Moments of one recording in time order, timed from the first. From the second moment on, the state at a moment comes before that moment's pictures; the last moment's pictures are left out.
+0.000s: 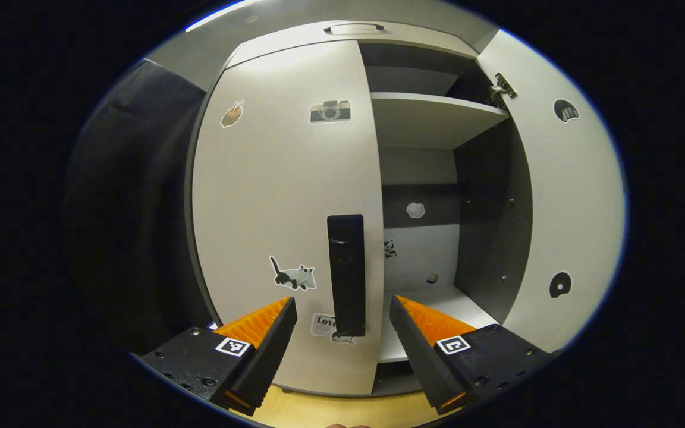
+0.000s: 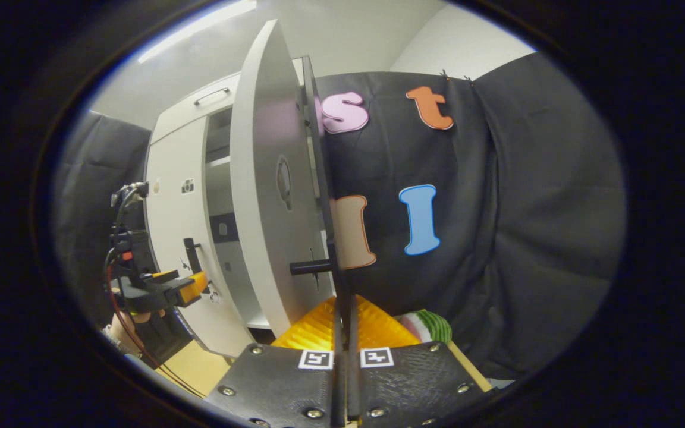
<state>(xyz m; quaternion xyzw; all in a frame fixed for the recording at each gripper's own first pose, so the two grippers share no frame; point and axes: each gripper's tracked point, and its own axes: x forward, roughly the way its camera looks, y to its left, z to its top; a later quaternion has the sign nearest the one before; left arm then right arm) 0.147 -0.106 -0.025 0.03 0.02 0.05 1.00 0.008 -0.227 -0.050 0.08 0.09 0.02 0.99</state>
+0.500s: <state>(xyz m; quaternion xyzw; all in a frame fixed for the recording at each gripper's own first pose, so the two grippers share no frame) 0.185 -0.105 -0.030 0.03 0.02 0.04 1.00 0.008 -0.227 -0.050 0.07 0.09 0.01 0.99</state>
